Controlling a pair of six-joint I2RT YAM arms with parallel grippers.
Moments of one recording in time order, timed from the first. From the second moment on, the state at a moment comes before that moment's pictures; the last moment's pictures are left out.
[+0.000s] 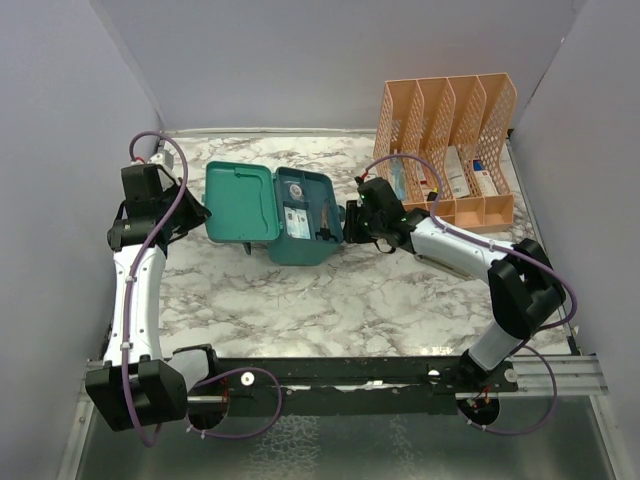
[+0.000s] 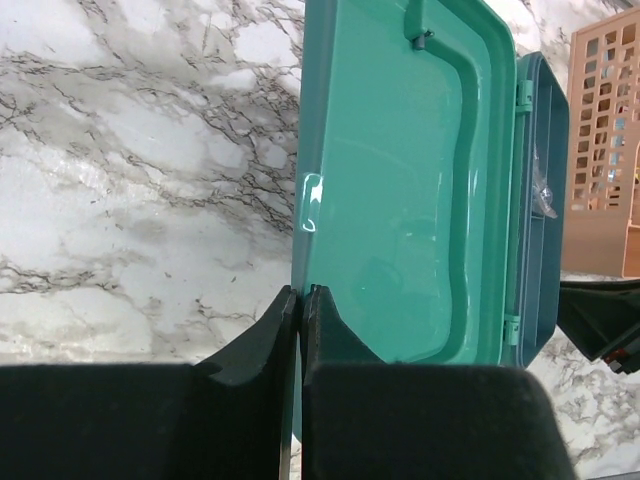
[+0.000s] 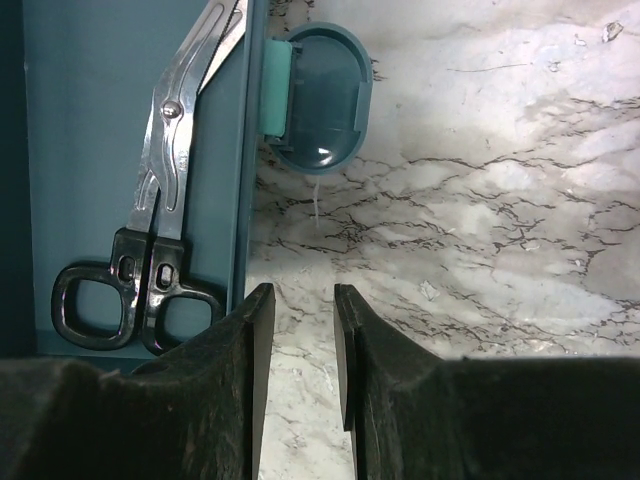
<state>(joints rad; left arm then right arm) 0.16 1.11 1.13 -0.70 0.30 -0.37 0.66 1.66 1.12 -0.23 0.01 0.48</state>
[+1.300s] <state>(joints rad) 0.16 1.12 1.09 -0.73 -0.06 -0.20 0.69 1.67 1.20 -0.23 -0.04 0.45</state>
